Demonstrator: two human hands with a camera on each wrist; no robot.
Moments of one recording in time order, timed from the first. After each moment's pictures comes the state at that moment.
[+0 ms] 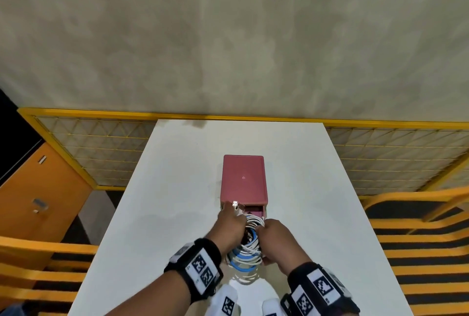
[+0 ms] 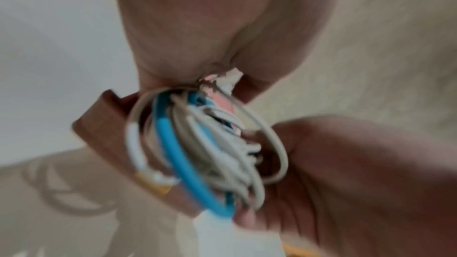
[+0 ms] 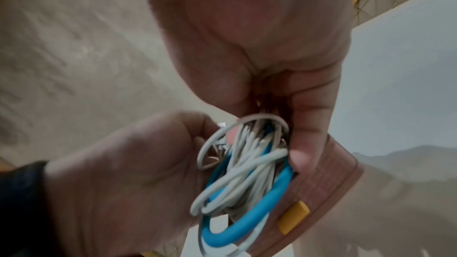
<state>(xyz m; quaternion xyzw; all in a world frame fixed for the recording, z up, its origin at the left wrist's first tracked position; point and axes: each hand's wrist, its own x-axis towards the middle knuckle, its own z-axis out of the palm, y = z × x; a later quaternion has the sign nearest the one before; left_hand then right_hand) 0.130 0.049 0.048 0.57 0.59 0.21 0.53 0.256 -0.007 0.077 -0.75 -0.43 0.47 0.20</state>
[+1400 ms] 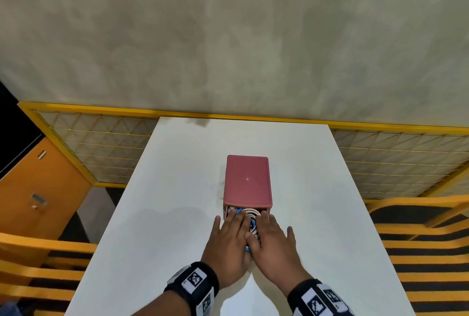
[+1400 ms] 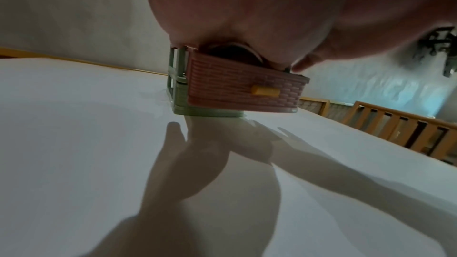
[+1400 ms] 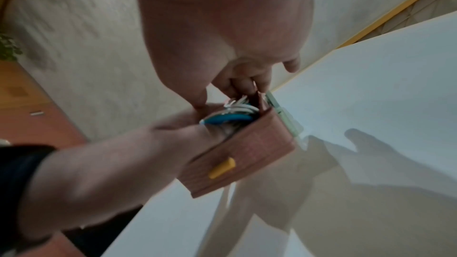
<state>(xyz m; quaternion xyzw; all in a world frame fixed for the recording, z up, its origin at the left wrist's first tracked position) 0.104 0.016 0.011 0.88 0.46 0.06 0.10 0.251 -0.008 0.037 -0.73 -0.65 0.22 0.09</state>
